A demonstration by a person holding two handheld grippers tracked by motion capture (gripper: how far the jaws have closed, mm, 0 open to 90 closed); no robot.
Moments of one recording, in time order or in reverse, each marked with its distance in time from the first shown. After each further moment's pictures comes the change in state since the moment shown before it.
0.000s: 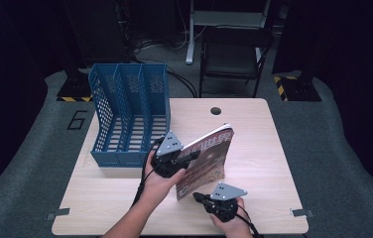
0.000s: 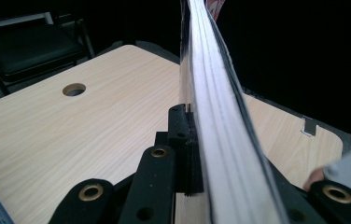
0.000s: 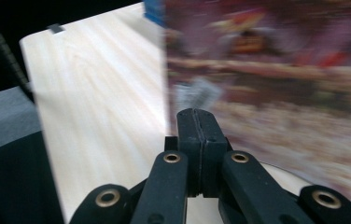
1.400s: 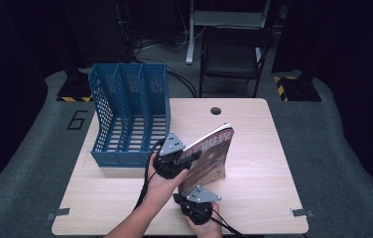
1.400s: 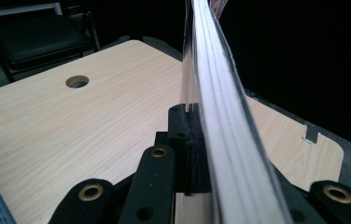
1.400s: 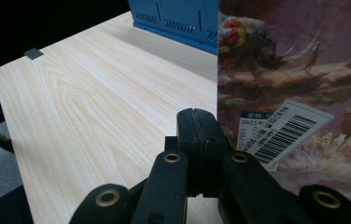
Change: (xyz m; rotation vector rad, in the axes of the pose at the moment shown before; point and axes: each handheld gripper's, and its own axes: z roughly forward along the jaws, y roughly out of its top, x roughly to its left) left arm -0.008 0.002 0.002 0.004 0.039 -0.050; right arm 0.036 -0.007 0.060 -0.030 -0.057 0.131
